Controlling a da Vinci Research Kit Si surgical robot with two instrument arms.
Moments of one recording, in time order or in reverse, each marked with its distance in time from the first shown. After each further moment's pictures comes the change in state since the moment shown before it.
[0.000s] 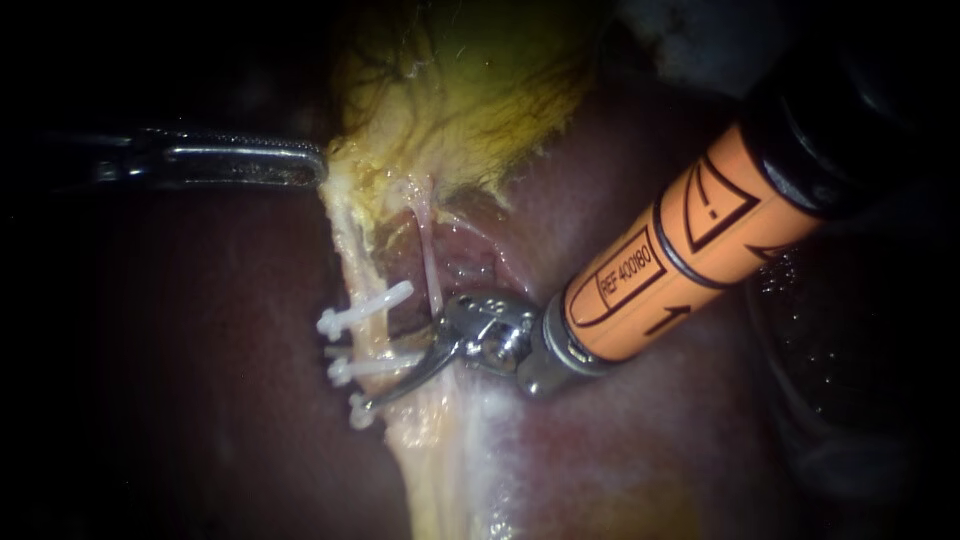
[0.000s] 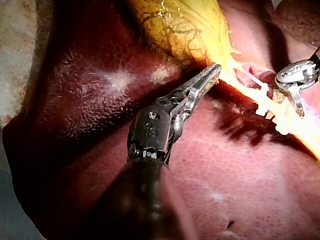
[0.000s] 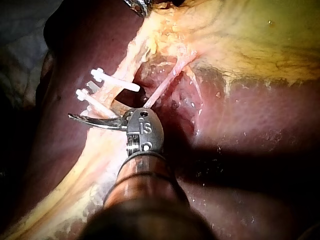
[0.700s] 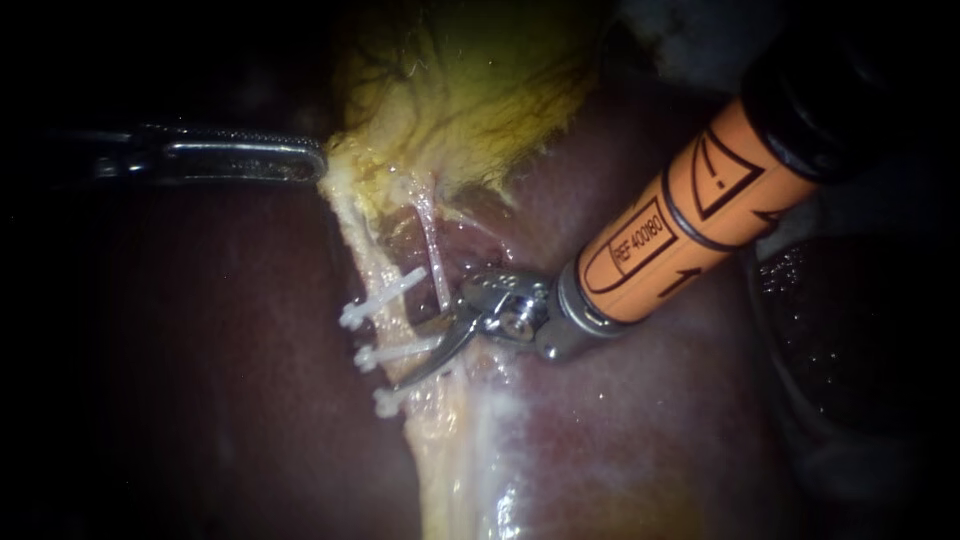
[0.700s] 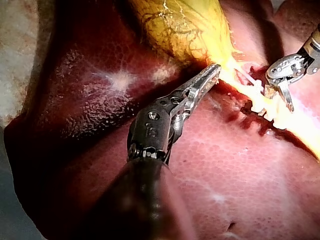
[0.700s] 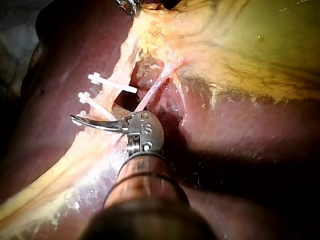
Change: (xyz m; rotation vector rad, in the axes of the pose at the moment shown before) right arm -0.001 0.003 -0.004 -0.075 -0.121 0.022; left arm 0.000 0.000 0.000 0.000 0.000 0.000
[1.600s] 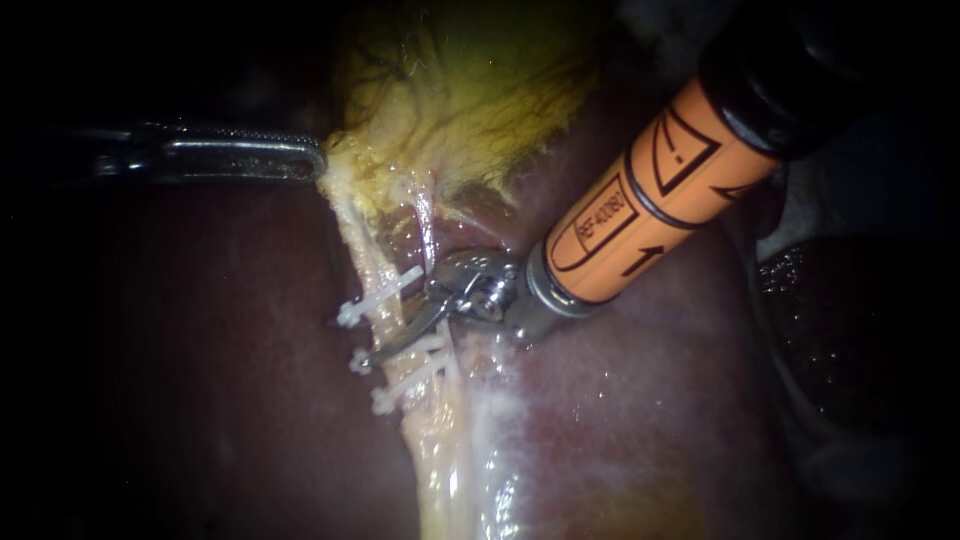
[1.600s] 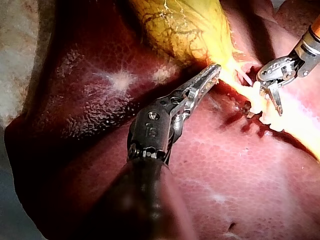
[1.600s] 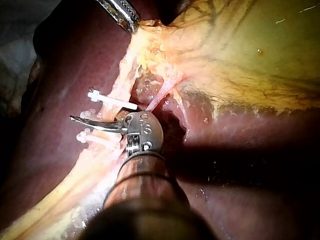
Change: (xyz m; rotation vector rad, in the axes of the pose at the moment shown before) right arm 0.001 0.002 0.002 0.021 0.072 0.036; left arm 0.000 0.000 0.000 0.000 0.000 0.000
